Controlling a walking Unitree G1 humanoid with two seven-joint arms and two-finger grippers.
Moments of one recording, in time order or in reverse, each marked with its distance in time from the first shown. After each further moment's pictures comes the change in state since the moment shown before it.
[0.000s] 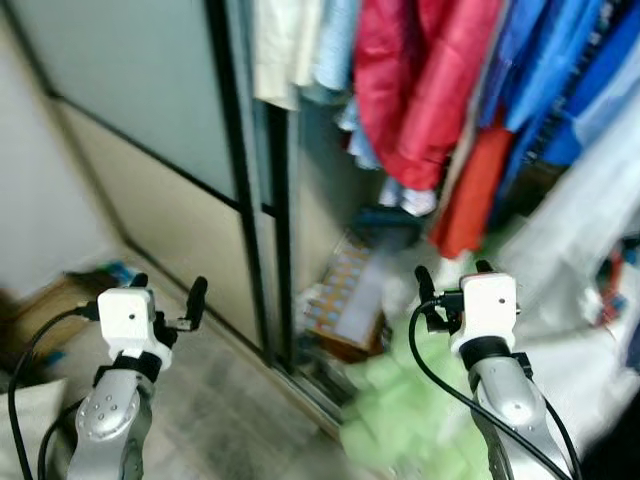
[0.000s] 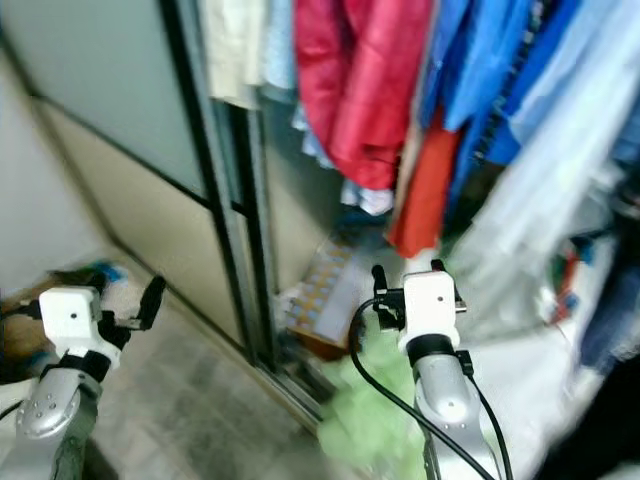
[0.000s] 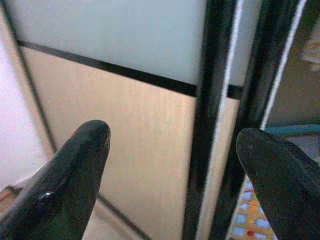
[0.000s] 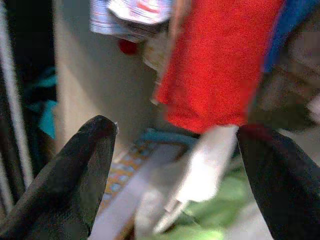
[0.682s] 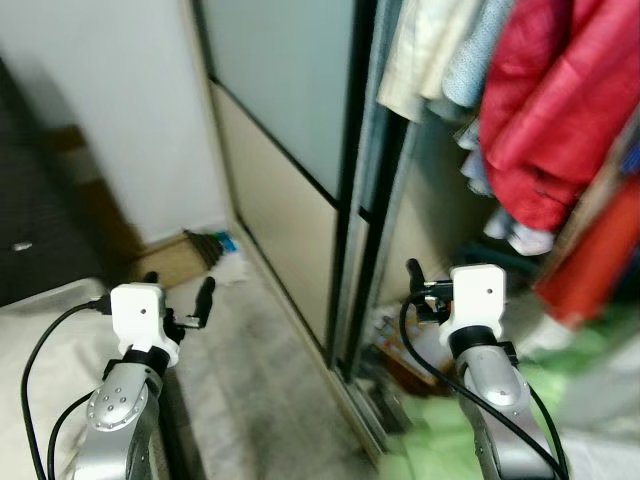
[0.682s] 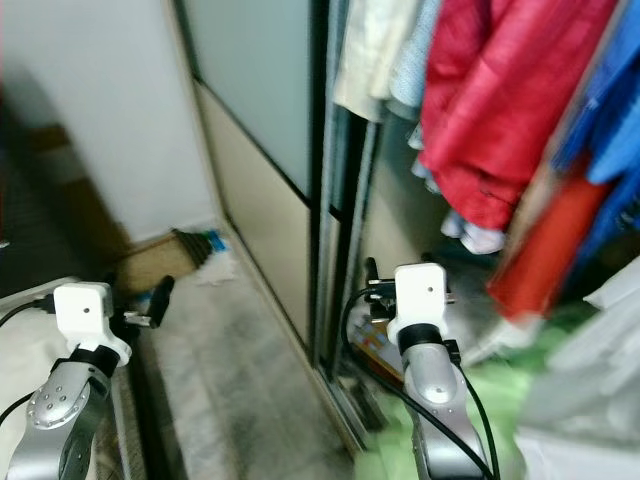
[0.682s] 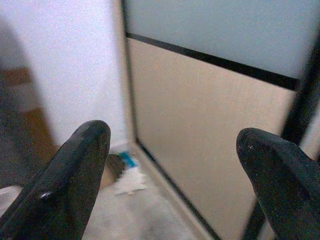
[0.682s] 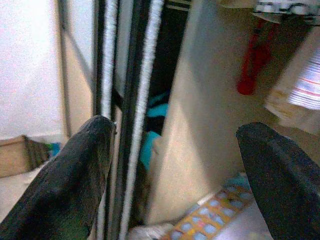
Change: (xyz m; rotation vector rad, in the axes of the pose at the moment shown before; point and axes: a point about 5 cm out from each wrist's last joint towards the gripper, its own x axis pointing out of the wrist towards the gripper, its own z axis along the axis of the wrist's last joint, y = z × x) left arm 0.006 -0.005 -0.005 0.010 0.035 -0.010; right arm 0.010 0.007 -0.002 0.032 -0.004 0.005
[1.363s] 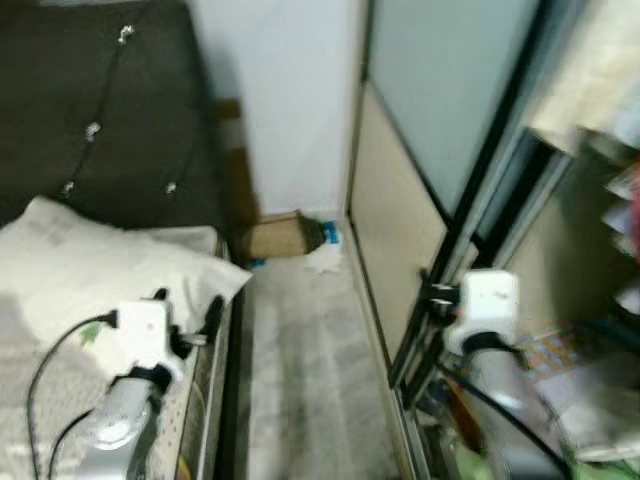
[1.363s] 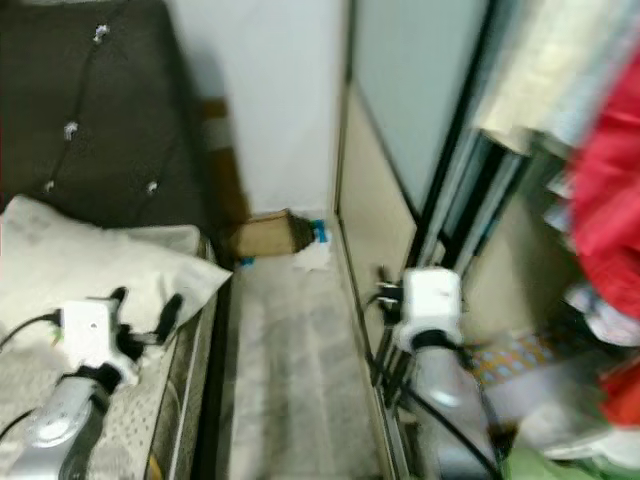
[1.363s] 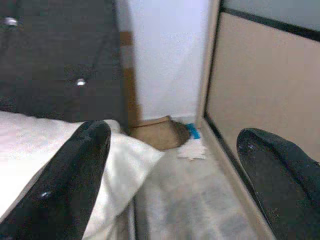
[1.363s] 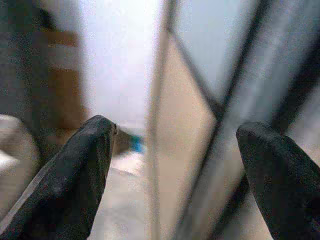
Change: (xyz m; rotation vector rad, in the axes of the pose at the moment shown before) left arm -0.015 -0.003 -0.011 -0.014 0.069 -0.059; right arm 0.002 0.003 -0.002 0.041 0.034 0.028
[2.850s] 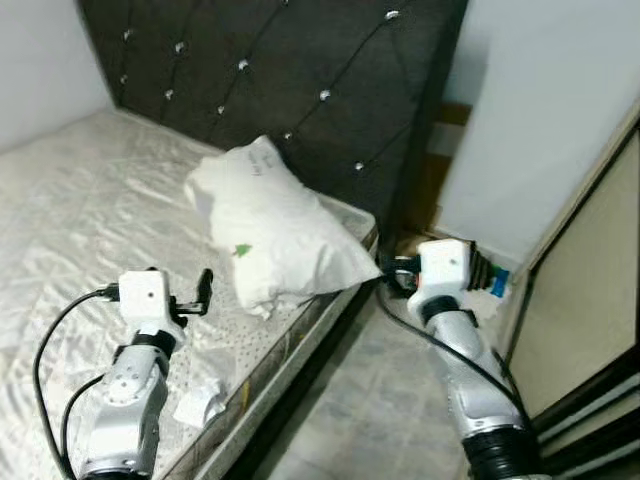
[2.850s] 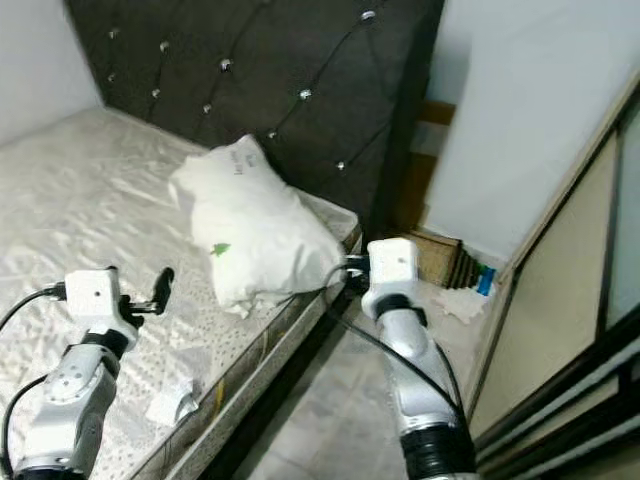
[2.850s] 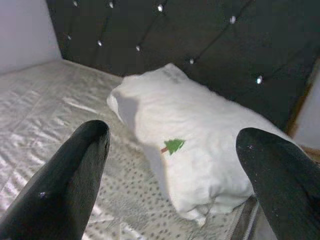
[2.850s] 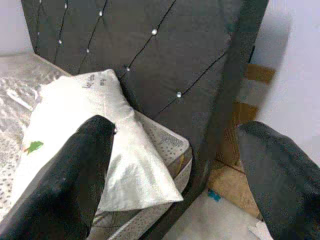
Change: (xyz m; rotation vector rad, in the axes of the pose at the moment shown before) left arm 0.036 0.001 0.009 -0.028 -0.030 0.114; right arm 0.045 0.017 -0.007 0.025 -0.008 0.074
